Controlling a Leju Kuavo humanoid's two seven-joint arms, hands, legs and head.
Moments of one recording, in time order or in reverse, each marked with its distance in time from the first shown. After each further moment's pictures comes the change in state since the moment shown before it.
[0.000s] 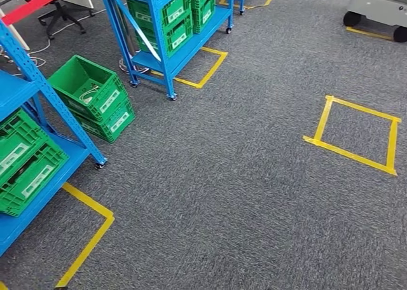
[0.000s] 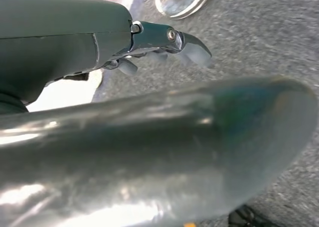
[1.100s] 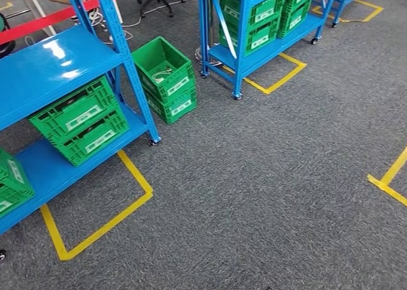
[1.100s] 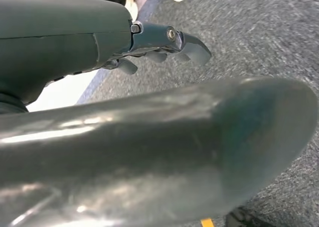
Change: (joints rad) left arm -0.007 0.002 0.000 0.000 -0.003 -0.013 0.002; right arm 0.001 0.000 0.002 0.000 0.018 0.009 0.002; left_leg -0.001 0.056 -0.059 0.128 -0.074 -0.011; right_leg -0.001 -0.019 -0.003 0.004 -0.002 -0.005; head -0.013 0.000
